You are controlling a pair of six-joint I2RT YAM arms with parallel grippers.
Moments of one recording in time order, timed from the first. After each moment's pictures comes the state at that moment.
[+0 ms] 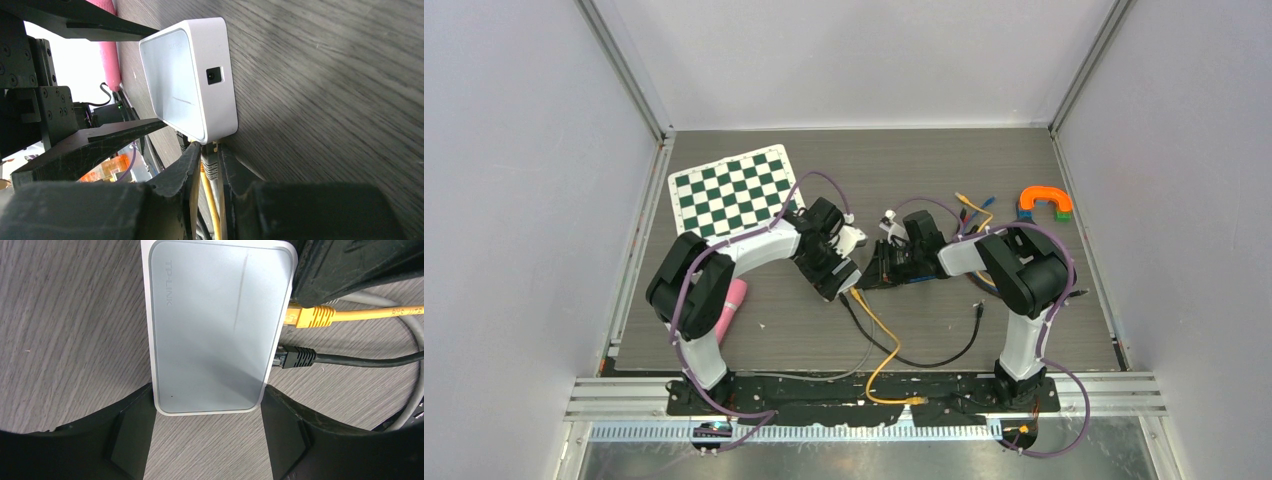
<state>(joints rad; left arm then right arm) -0.65 1.79 1.15 -0.65 0.22 0.24 0.50 1.89 0.79 0.29 -0.79 0.70</state>
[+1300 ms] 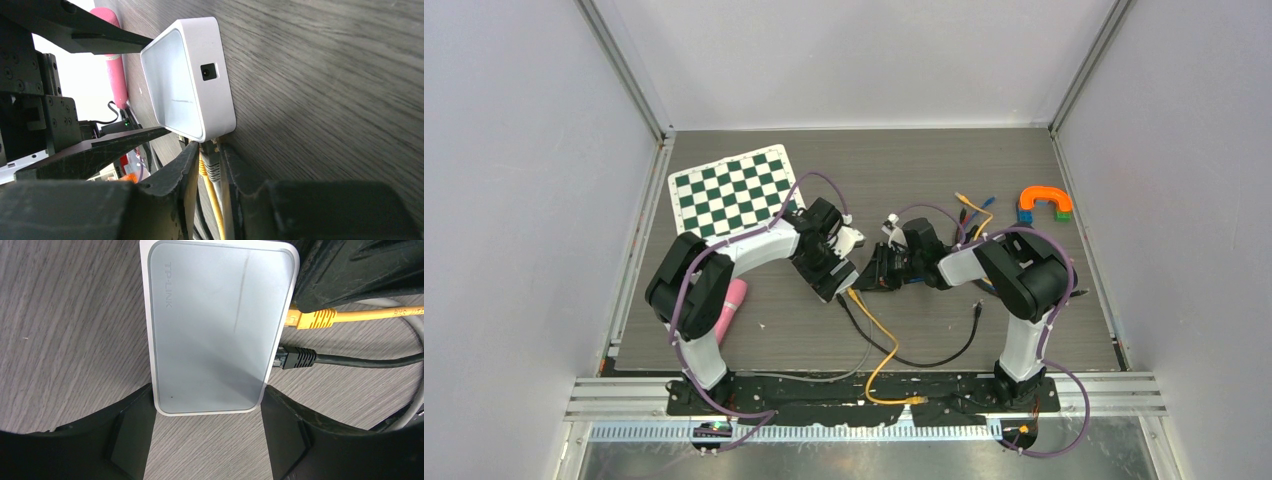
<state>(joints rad) -0.64 1.79 1.15 -0.68 0.20 0.23 0.54 1.86 0.71 0.45 -0.69 0.83</state>
